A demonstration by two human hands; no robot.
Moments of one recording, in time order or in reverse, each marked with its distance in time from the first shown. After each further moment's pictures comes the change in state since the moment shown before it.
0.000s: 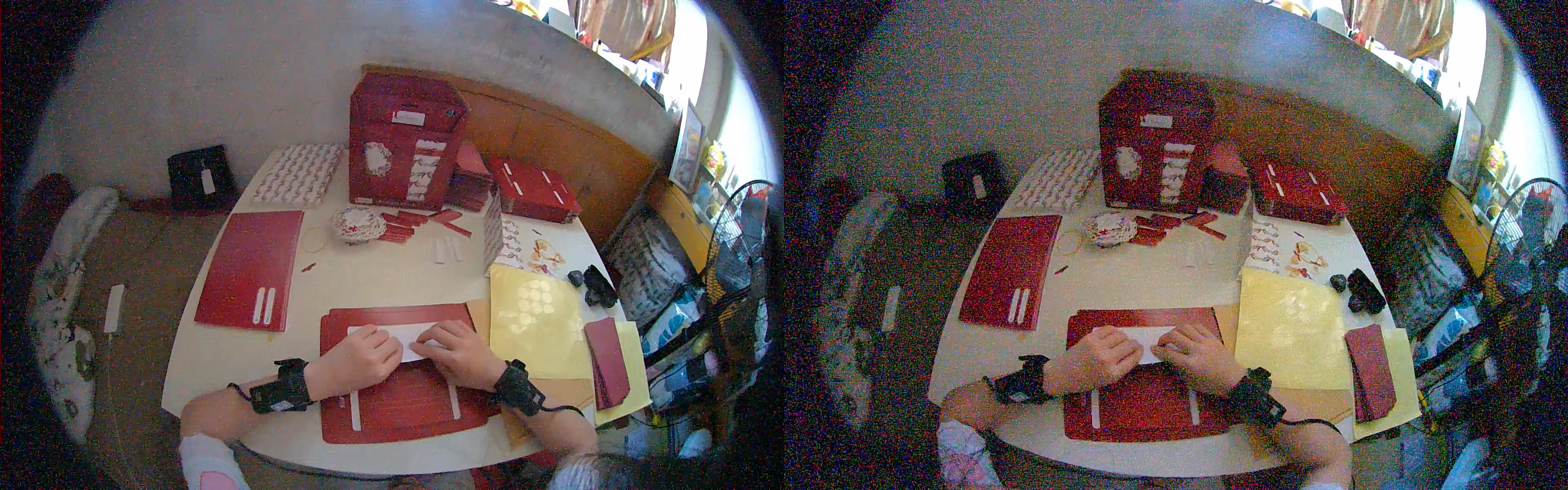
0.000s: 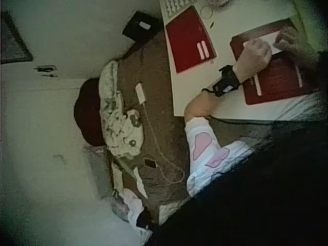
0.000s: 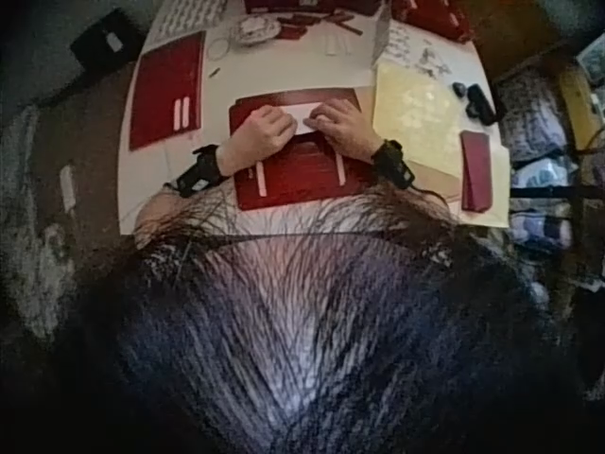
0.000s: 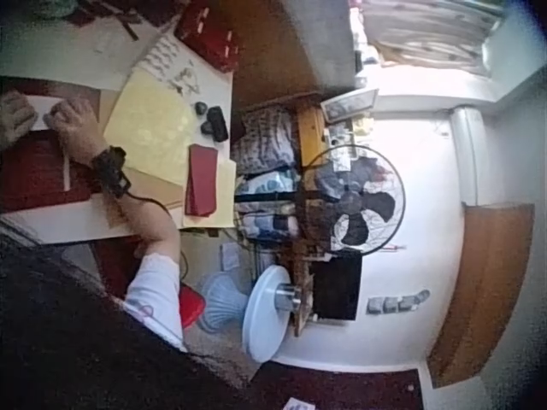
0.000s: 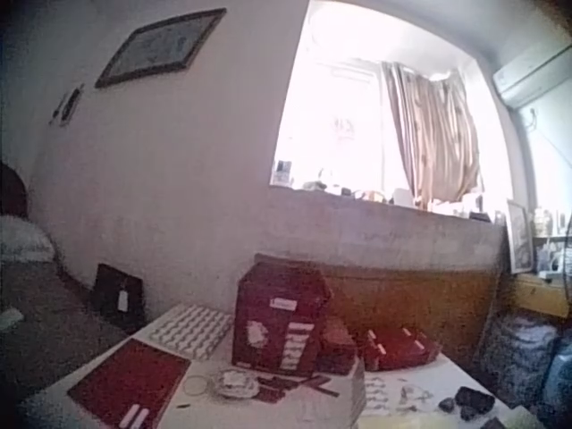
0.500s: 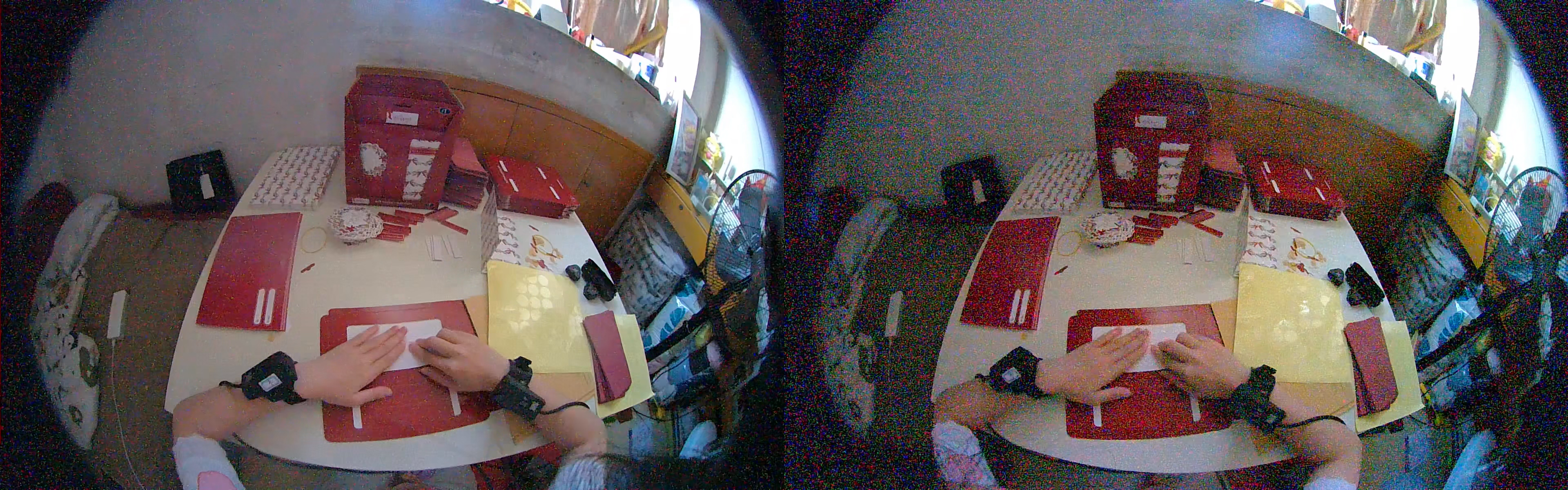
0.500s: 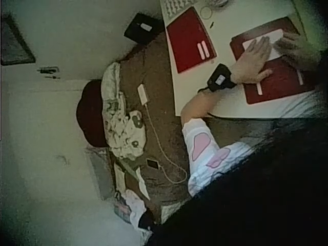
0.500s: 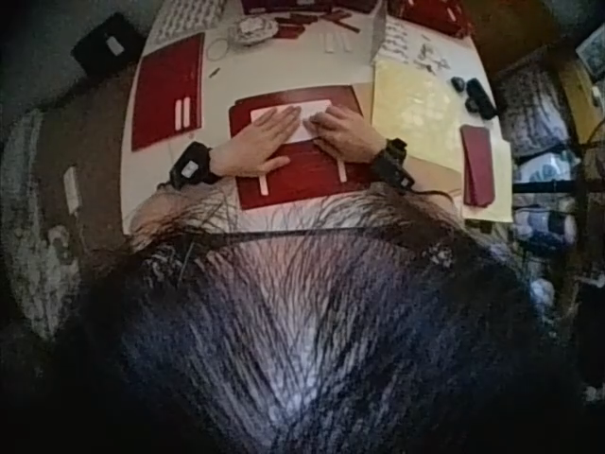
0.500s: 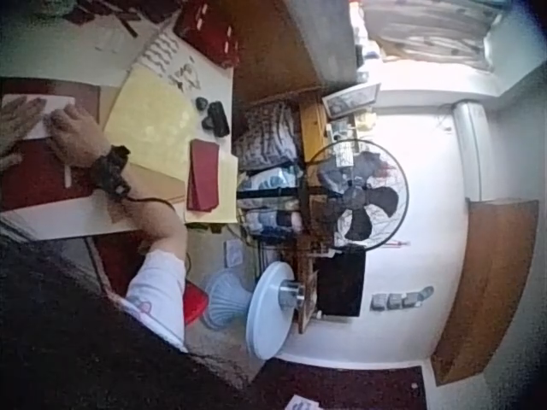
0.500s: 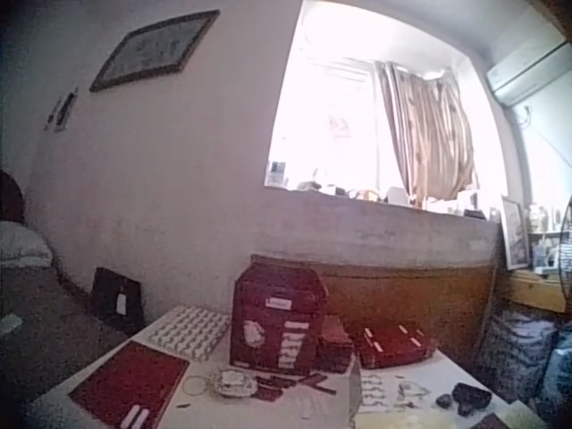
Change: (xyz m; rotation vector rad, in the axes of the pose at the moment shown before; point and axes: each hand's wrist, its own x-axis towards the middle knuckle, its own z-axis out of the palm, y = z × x) left_hand -0.018 0.002 -0.006 -0.407 -0.359 -0.073; right_hand -0.007 -0.009 -0.001 -0.059 -0.105 -0.068
